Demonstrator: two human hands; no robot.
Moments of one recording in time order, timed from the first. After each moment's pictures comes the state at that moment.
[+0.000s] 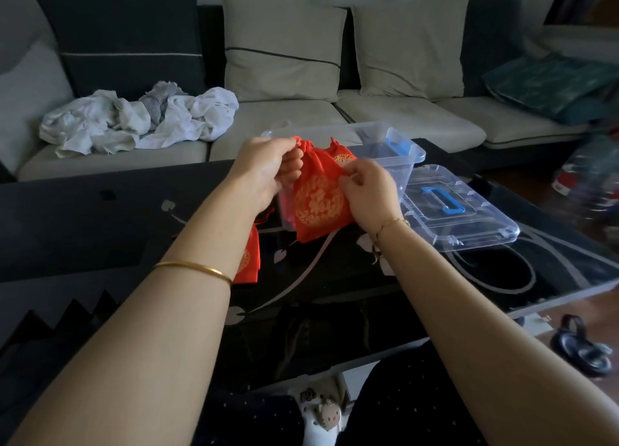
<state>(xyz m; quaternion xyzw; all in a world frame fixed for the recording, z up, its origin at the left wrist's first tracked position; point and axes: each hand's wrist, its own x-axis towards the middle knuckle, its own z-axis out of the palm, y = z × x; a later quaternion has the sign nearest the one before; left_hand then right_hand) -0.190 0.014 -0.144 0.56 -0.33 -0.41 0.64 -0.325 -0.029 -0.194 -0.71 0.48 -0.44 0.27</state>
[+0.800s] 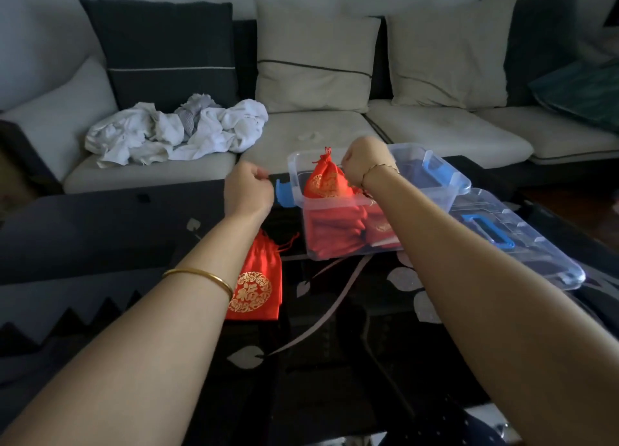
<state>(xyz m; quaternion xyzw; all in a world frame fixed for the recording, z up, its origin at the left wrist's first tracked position) -0.111 -0.028 -0.179 0.79 -0.37 -0.06 0.49 -0.256 -0.123 -0.138 -0.79 0.54 -0.22 0.16</state>
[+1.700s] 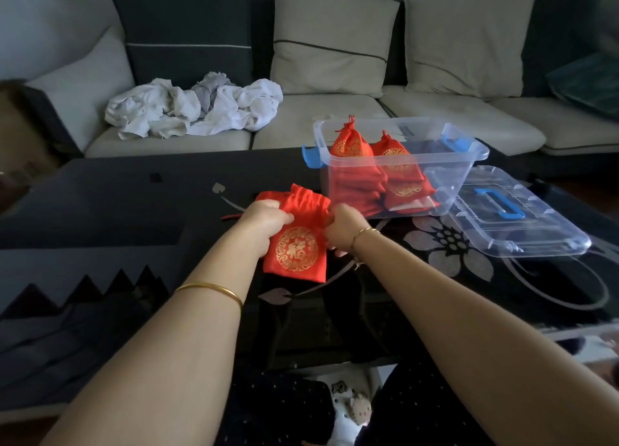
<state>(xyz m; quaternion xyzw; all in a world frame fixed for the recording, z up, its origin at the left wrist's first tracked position) -0.121 0.056 -0.233 0.75 -0.27 -0.37 0.47 -0.240 -0.015 -0.250 -0.79 0.49 -0.13 0.34</state>
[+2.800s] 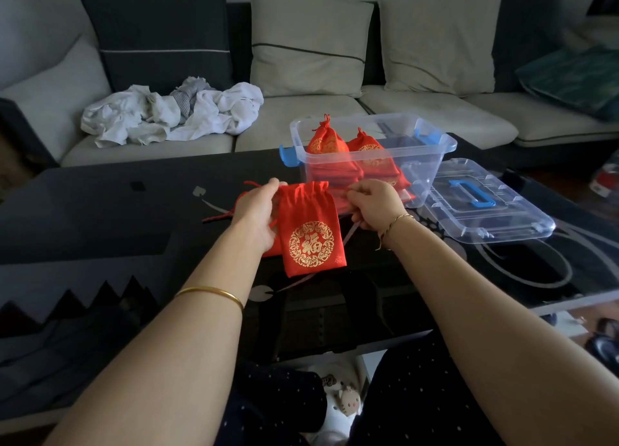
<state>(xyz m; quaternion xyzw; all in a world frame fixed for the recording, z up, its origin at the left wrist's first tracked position) -0.153 0.053 -0.218 0.59 -0.14 -0.46 0.64 -0.307 -0.030 -0.231 -0.69 0.46 -0.35 0.44</state>
